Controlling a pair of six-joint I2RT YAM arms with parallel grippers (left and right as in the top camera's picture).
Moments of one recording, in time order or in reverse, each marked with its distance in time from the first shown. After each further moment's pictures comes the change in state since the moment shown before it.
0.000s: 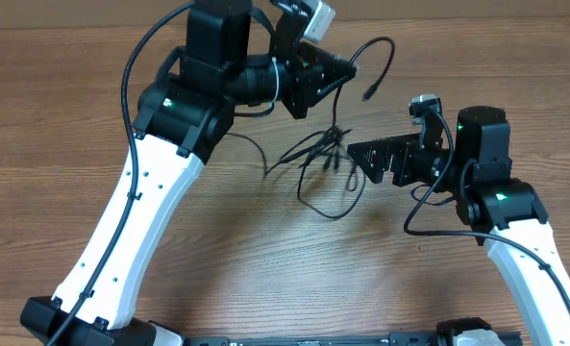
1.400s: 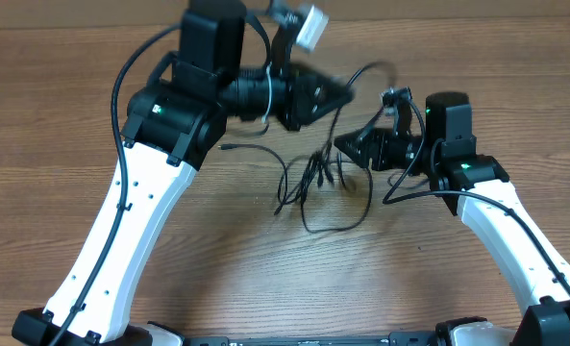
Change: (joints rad) left arm 0.006 -0.032 0.009 -0.266 0.017 -0.123; right arm 0.046 0.240 0.015 0.113 -0.026 0.105
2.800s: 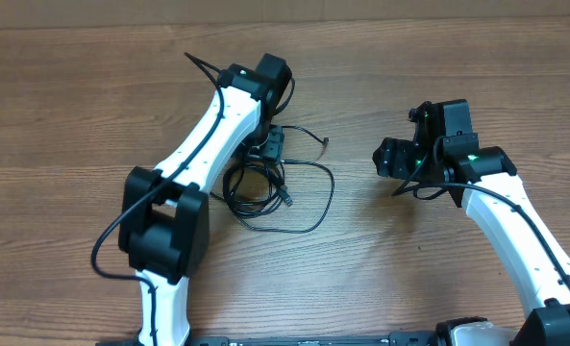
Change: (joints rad) left arm 0.008 0.531 -0.004 -0.447 -0.948 0.047; right arm -0.013 0.005 0.079 -0.351 0.521 -0.030
